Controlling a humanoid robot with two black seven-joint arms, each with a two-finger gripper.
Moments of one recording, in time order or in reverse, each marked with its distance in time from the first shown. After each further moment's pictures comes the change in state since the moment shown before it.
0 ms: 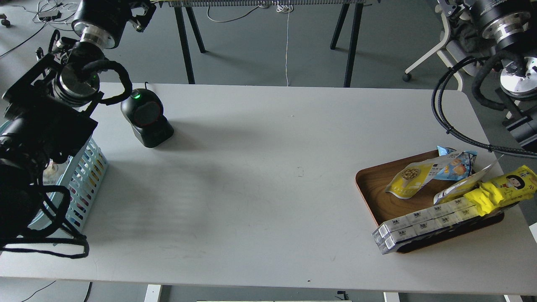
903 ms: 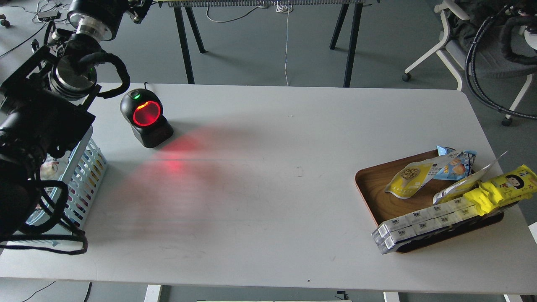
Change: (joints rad) left arm -0.024 0.009 -0.002 -0.003 0.000 0.000 -0.001; right arm 0.296 -0.166 -0.379 0.271 -0.504 -0.036 0.039
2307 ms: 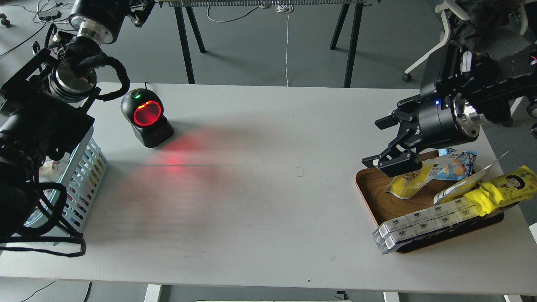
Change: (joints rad) left arm 0.013 0.005 0.010 -0.010 0.000 0.000 0.010; right arm 0.537 -0.212 -1.064 0.815 -1.463 -0.285 0.159
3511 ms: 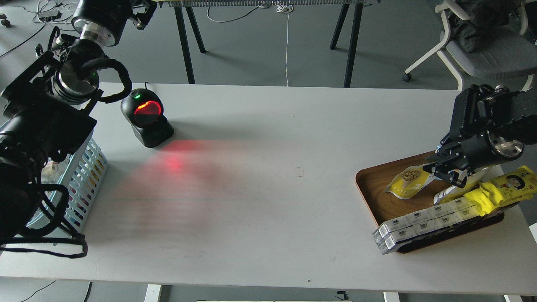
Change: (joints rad) left arm 0.003 -0.012 0.001 0.005 0.002 0.000 -0.006; right arm -0.133 0.013 -0.096 -0.191 -0.234 -0.009 0.000
